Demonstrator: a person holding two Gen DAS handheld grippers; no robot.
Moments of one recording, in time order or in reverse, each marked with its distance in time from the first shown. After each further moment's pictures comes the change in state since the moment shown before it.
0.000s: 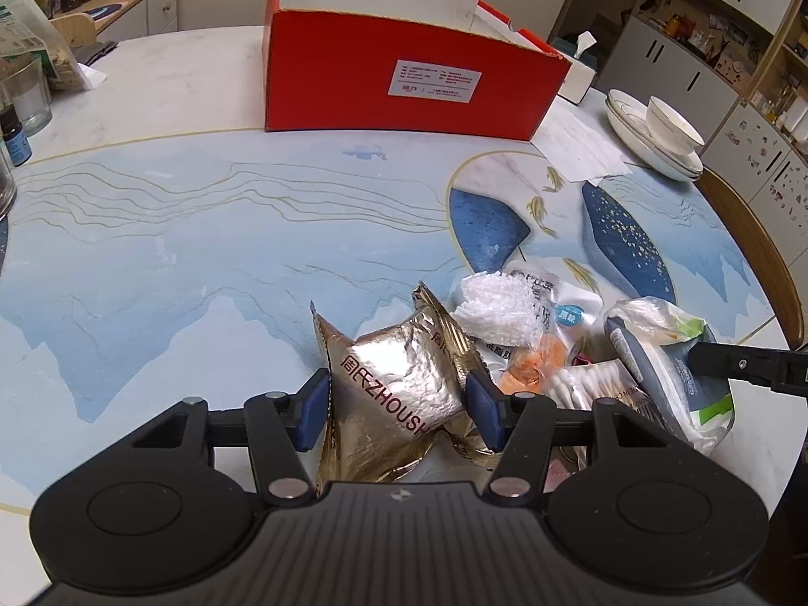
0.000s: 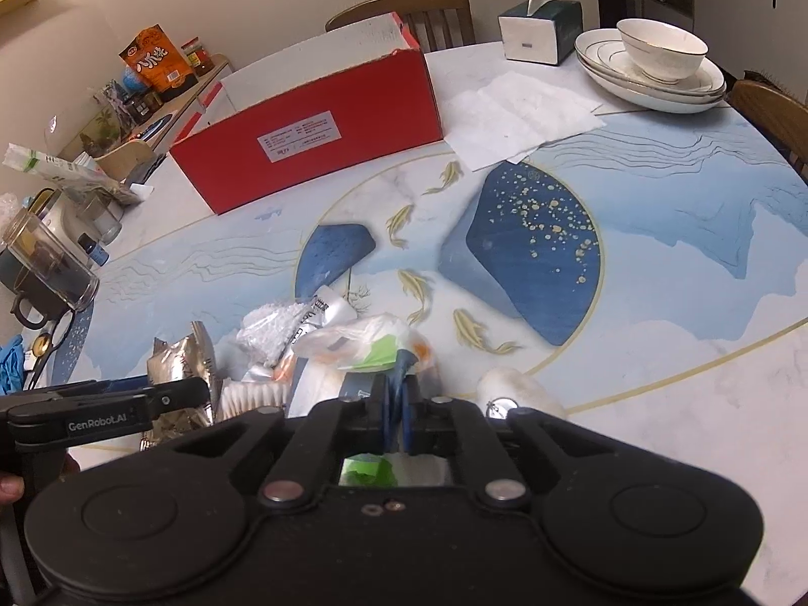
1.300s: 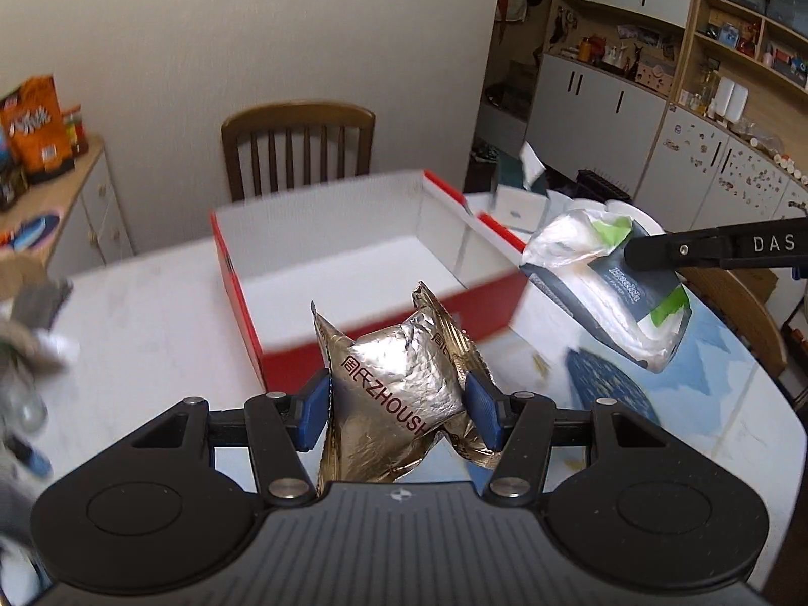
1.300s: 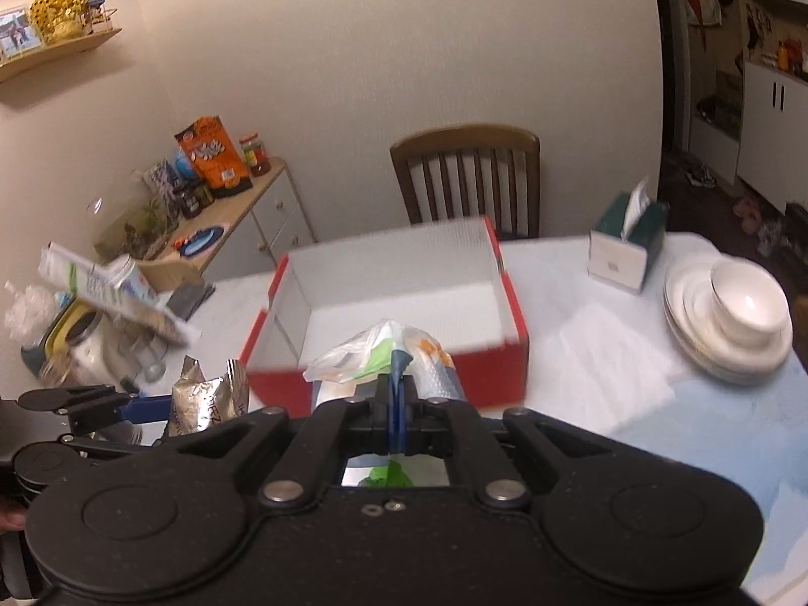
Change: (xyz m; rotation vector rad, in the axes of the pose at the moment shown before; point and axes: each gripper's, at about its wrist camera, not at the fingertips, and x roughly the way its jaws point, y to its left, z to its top) left arm -0.041 0.004 0.177 0.277 -0.198 -0.048; right arm -0.013 0.071 0.180 -0.144 -0.229 0.050
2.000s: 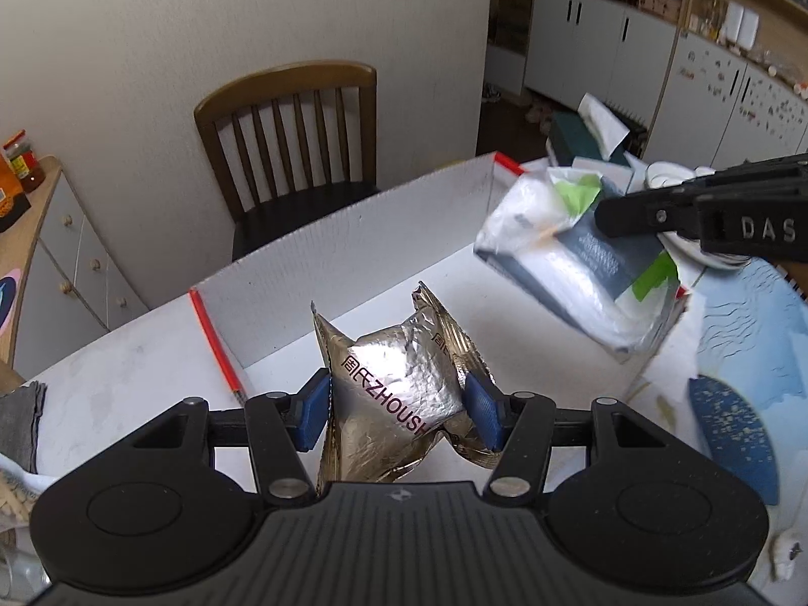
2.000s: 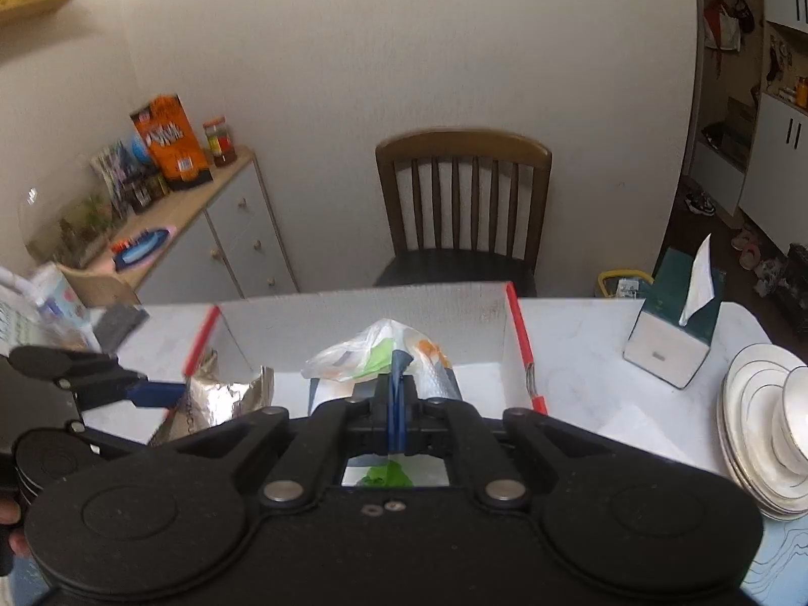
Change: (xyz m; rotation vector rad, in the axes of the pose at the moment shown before) left arm 0.144 0.053 0.081 0.128 0.158 0.012; right arm 0.150 -0.011 0.067 -0.079 0.039 -0.074
